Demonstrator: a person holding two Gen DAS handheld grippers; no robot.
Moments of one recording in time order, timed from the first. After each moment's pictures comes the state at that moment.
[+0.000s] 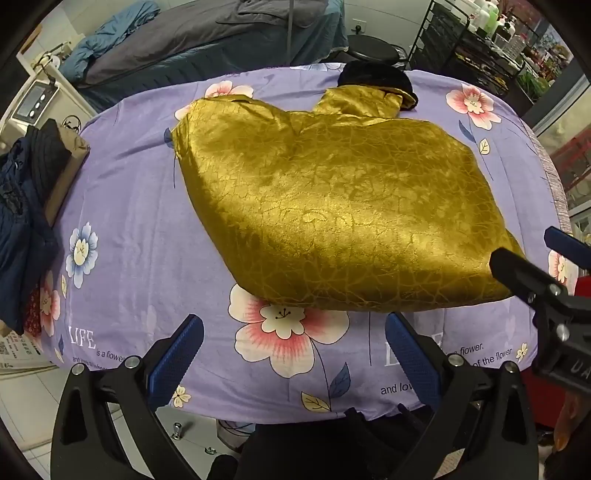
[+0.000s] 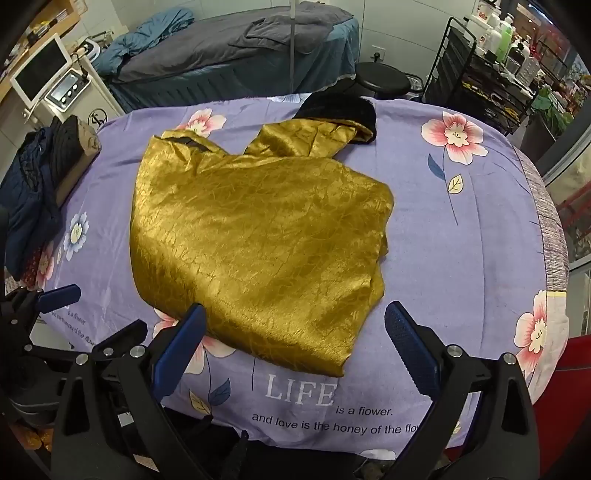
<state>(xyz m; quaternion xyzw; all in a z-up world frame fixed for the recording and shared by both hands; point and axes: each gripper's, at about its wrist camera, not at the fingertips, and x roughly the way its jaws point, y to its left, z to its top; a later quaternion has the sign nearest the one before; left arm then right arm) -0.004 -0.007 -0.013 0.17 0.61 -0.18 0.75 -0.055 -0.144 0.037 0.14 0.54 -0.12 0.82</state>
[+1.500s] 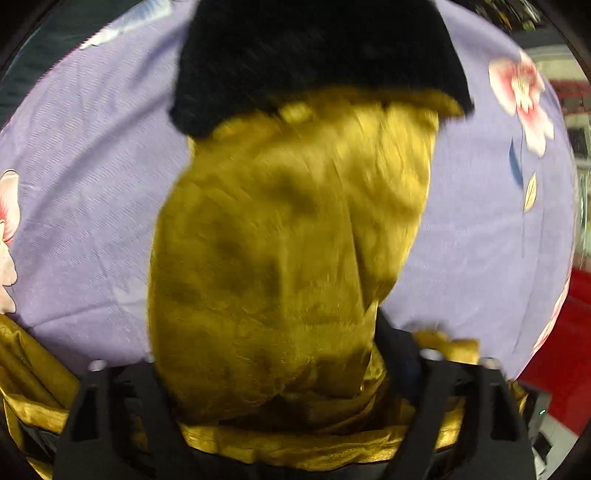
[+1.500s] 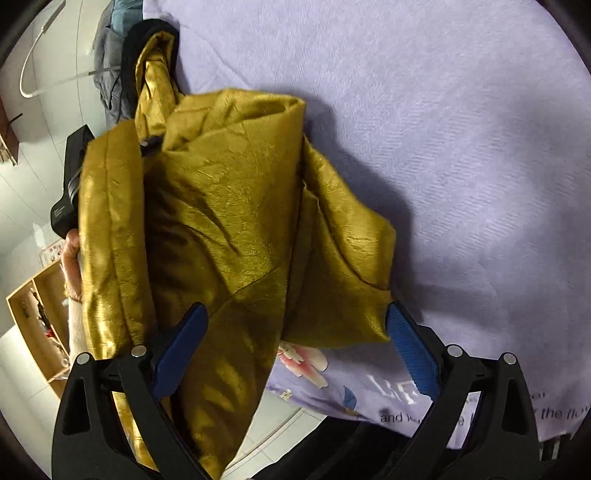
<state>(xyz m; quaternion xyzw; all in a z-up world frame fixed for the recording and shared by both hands) 0.232 -0.258 -0.210 0.22 0.75 -0.31 0.55 -0.074 -0.294 -0.191 0.67 0.51 -0.04 0.53</state>
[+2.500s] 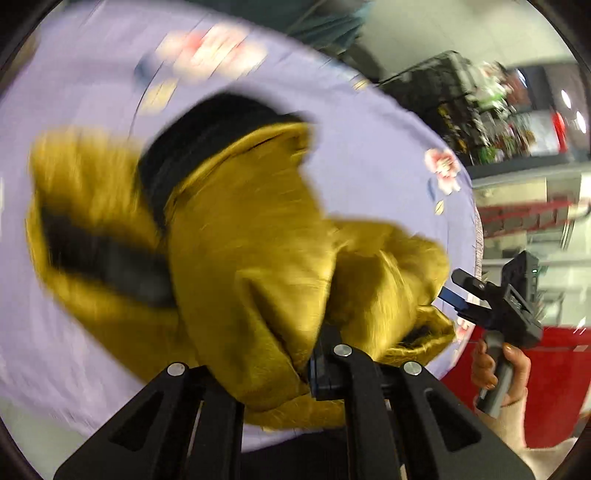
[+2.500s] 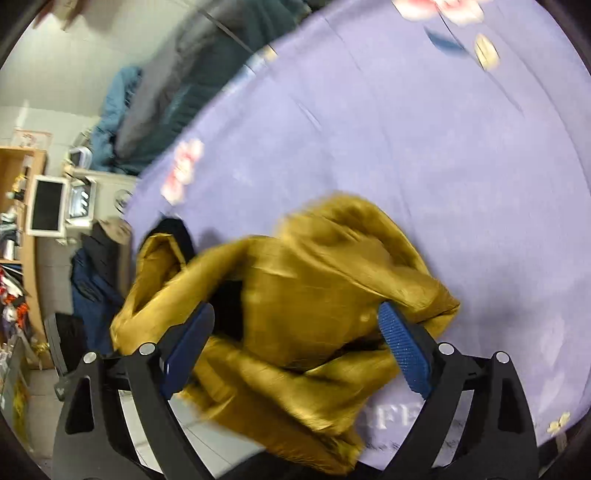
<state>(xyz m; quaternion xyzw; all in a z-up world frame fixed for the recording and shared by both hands) 0.113 0.071 -0.080 -0.11 0.70 -0.28 0.64 -0.049 -0.274 -0.070 0.44 0.55 -0.06 0.71</state>
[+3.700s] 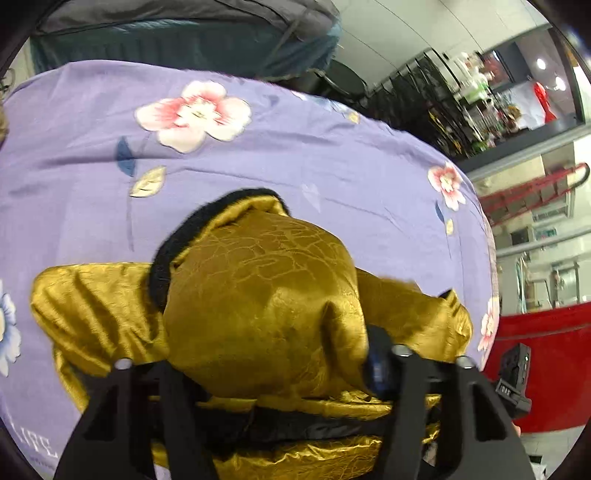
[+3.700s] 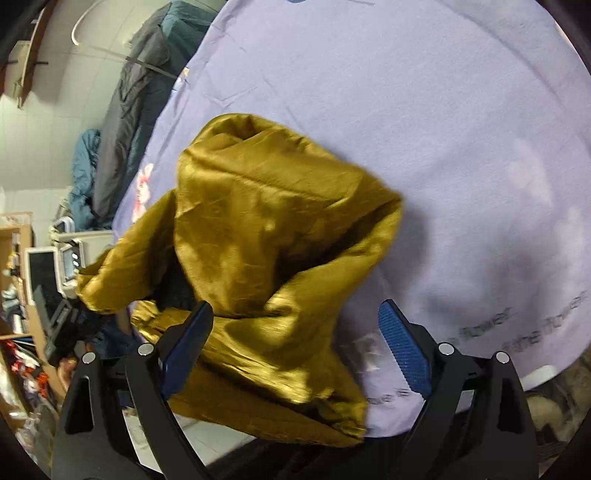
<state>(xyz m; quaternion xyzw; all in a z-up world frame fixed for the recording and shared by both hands) 0.191 0.051 -0.073 -0.02 0.64 -0.34 0.69 -0.160 -0.247 -0.118 0.56 0.47 -0.14 0.67</state>
